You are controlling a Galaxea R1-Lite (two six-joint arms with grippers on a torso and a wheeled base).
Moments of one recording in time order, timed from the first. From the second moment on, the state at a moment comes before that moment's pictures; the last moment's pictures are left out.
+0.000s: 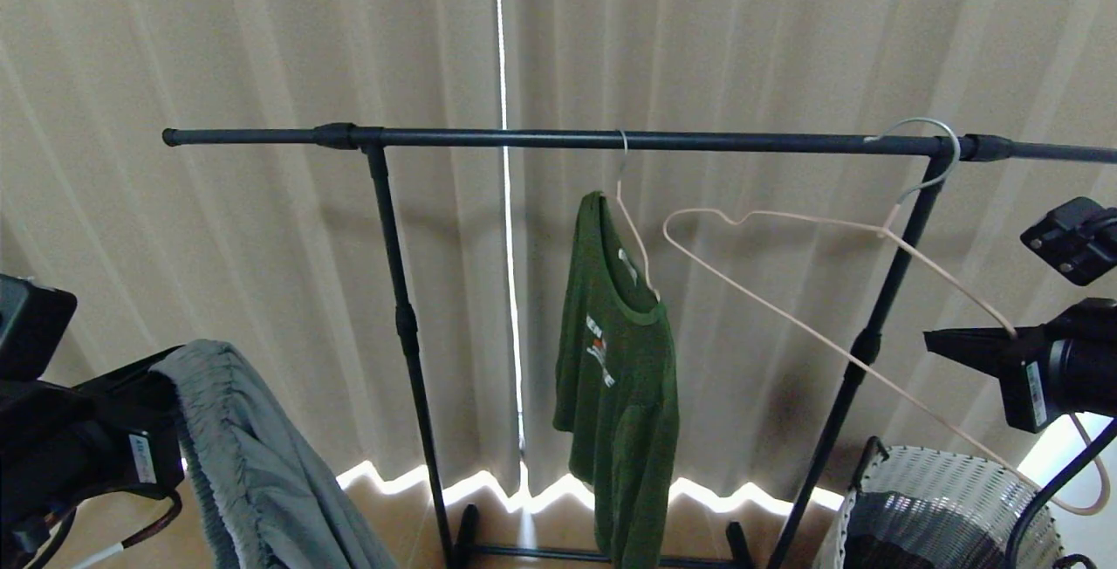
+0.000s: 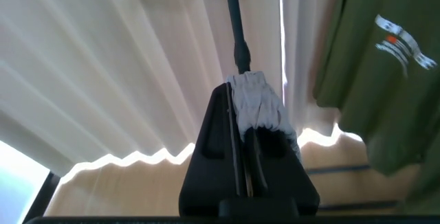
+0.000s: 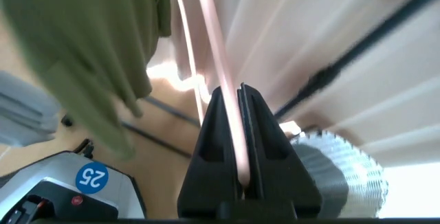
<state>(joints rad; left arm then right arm) -0.32 1.06 -0.34 -0.53 0.28 0.20 0.12 1.25 -0.75 0.03 0.10 -0.19</state>
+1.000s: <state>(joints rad) -0.32 1.09 -0.42 -0.44 0.43 0.34 0.31 1.17 -0.68 -0.02 0.10 0.08</state>
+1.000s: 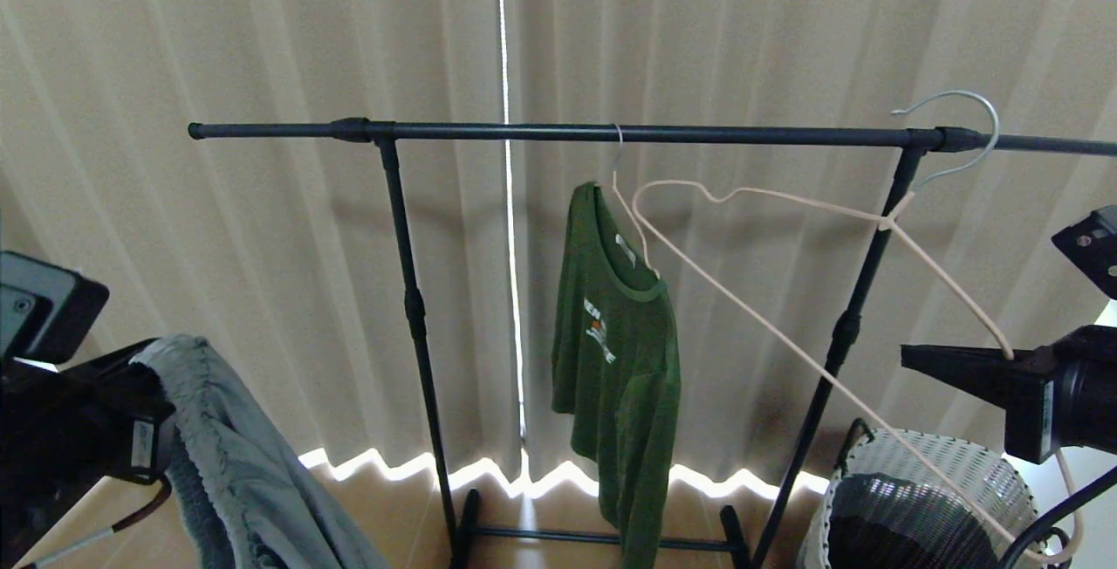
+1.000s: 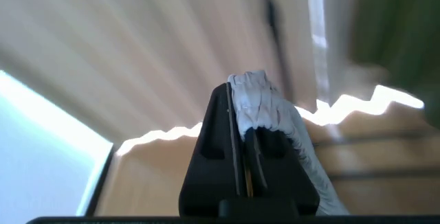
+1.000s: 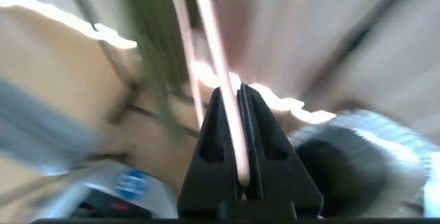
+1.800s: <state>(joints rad) -0.39 1.53 -1.26 0.08 0.60 -0.16 0.68 1.28 -0.68 -0.06 0.10 0.15</state>
